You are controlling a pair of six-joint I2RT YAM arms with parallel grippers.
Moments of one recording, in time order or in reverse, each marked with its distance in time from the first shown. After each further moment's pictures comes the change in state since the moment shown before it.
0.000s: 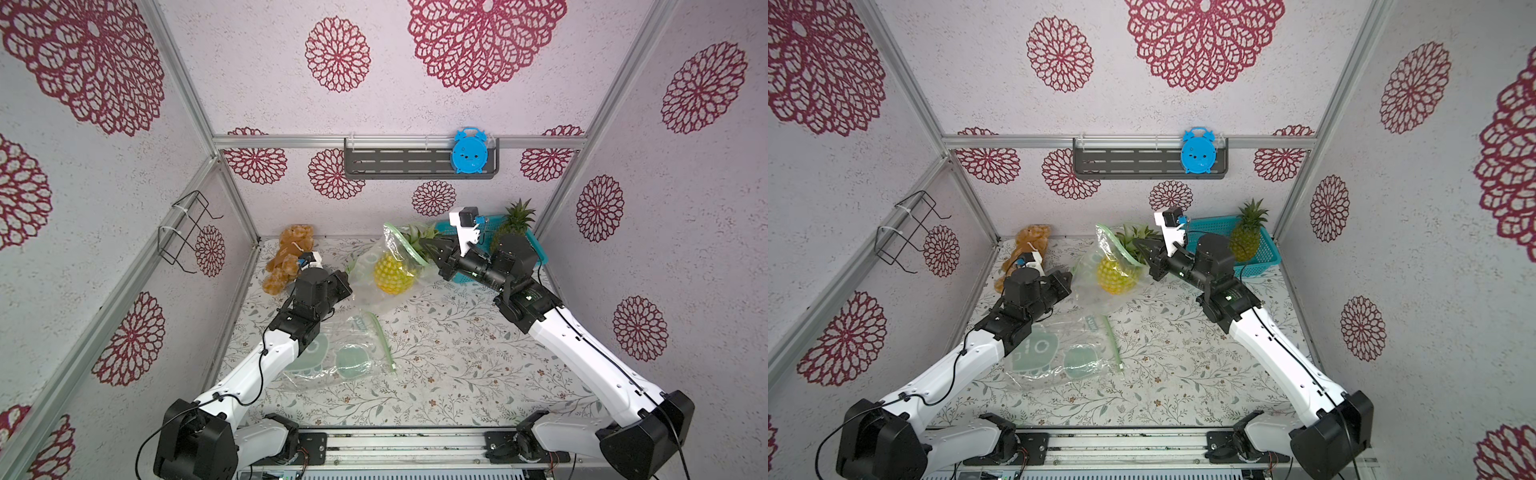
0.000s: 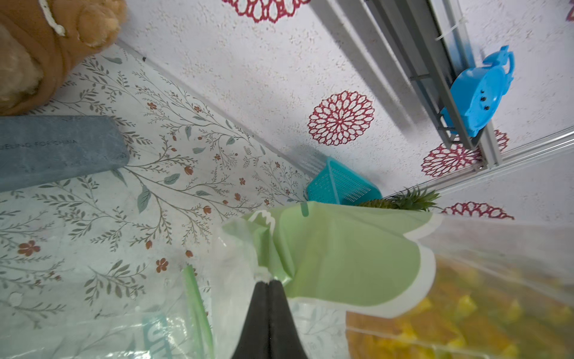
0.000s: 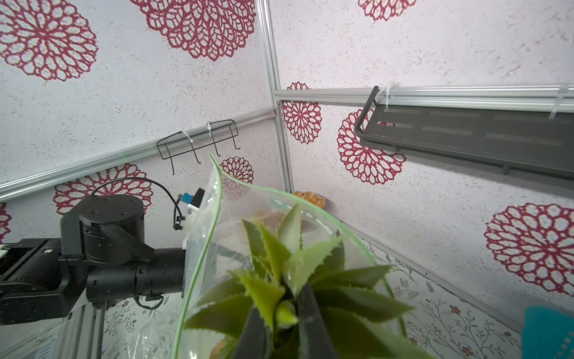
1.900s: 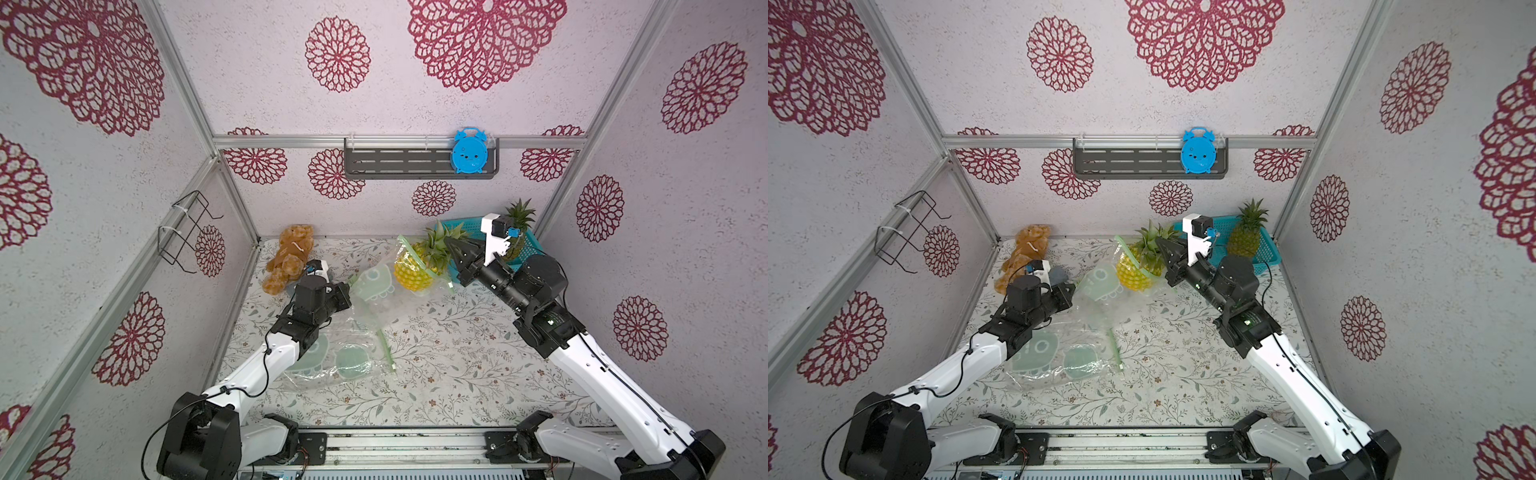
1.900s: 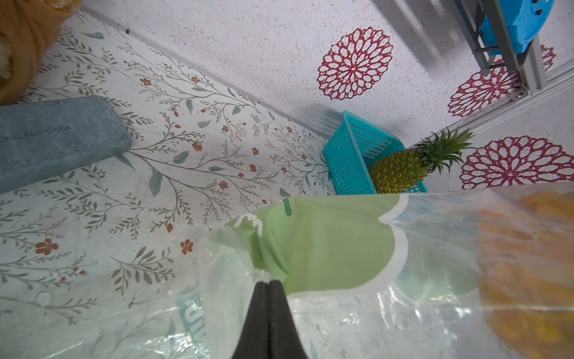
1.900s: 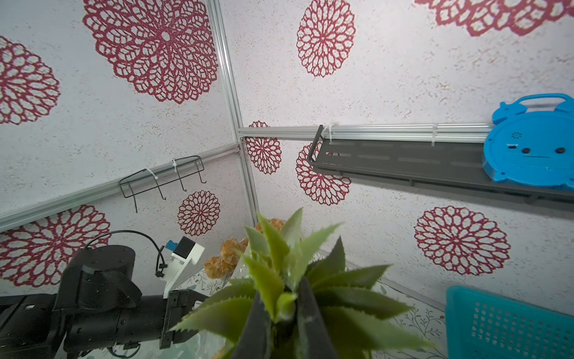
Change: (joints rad) left arm 0.047 0.014 -0.107 0.083 0.149 0.150; right arm -0.017 -0.184 -0.136 0.061 0.201 0.035
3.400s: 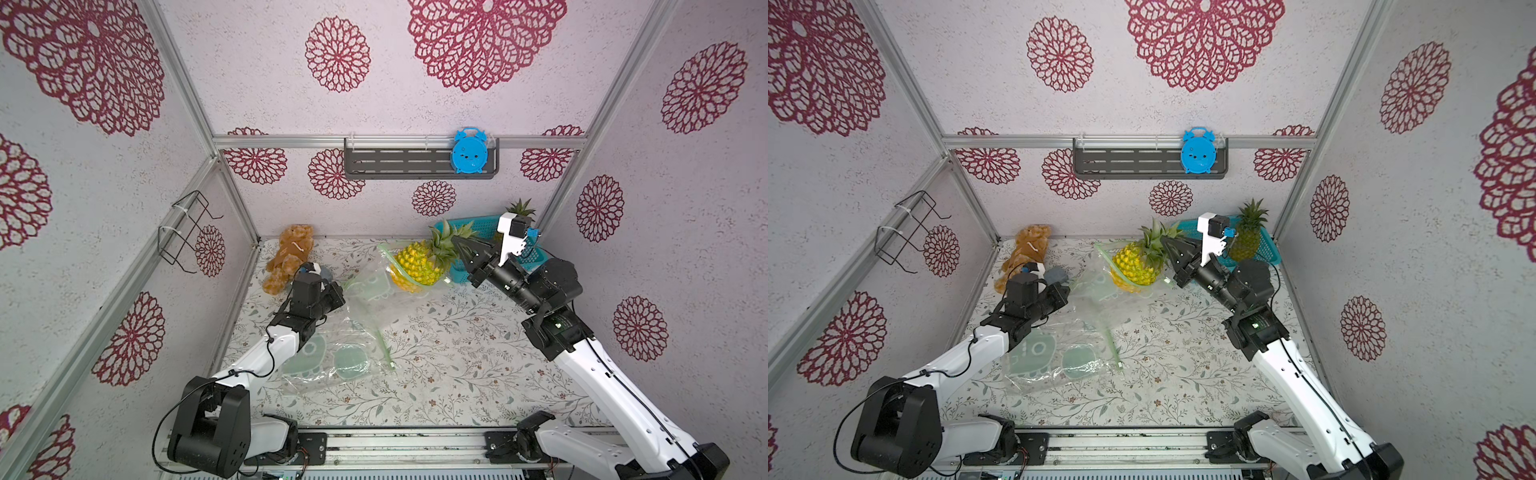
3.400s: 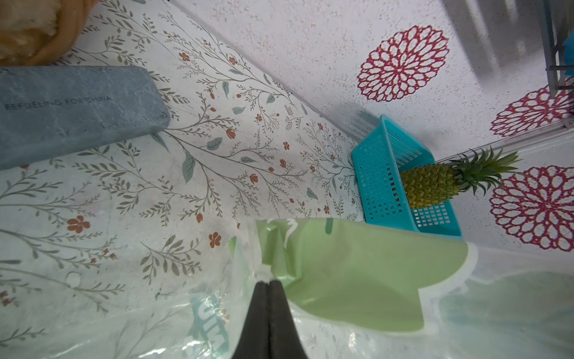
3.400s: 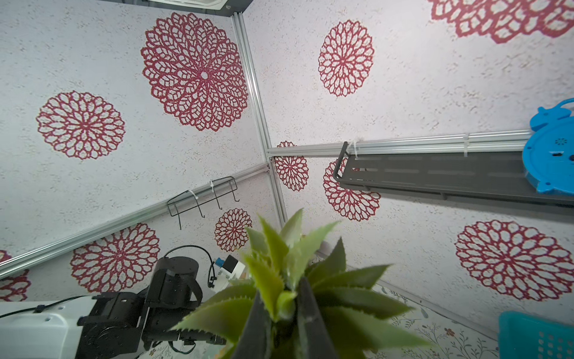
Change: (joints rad) left arm 0.080 0.104 0.040 -0.045 0.031 -0.040; right arm -0.079 -0.032 -0.031 0.113 -0.188 0.131
